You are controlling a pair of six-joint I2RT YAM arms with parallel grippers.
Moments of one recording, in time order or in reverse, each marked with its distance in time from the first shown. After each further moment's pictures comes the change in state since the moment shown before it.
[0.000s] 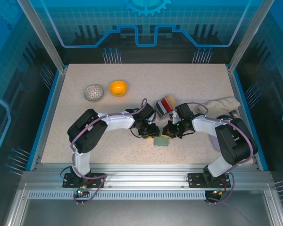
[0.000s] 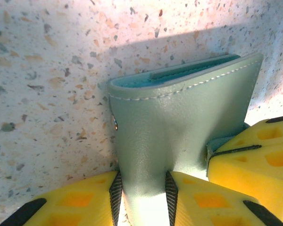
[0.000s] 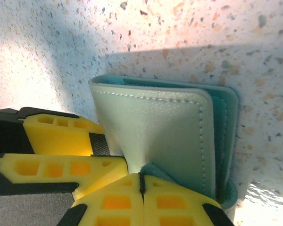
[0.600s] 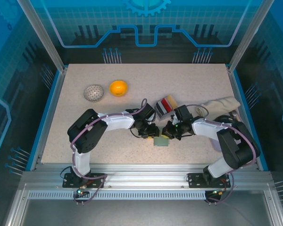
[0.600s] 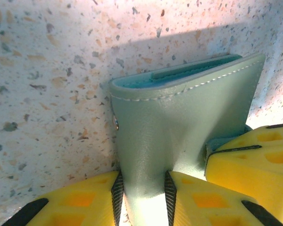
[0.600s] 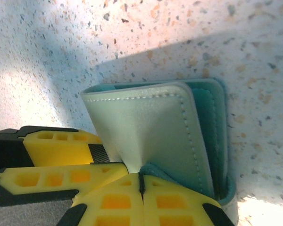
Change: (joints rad) left arm 0.000 0.000 -0.003 0.000 -0.004 0.000; right arm 0.055 -0.058 -0.056 0.062 0.111 0.192
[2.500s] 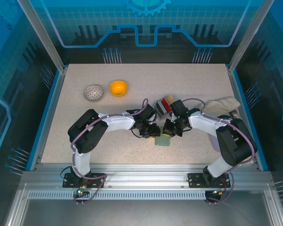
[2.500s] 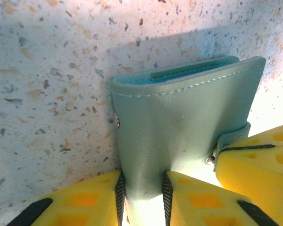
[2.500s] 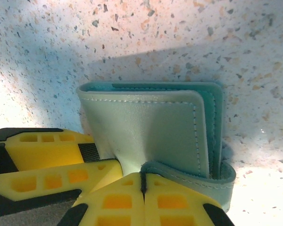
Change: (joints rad) left arm -0.010 0.002 -0.006 0.045 -0.011 0.000; right arm 0.027 0.040 0.198 -0.278 0.097 -0.116
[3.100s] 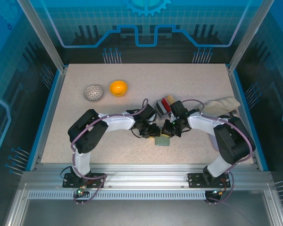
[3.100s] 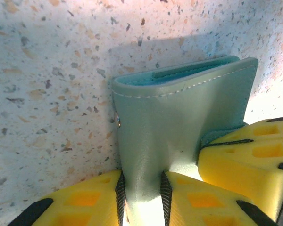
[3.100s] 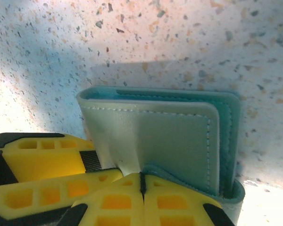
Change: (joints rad) left arm 0.000 0.001 0.000 -0.001 0.000 0.000; right arm 0.003 0.046 -0.023 0.065 -0.027 -0.003
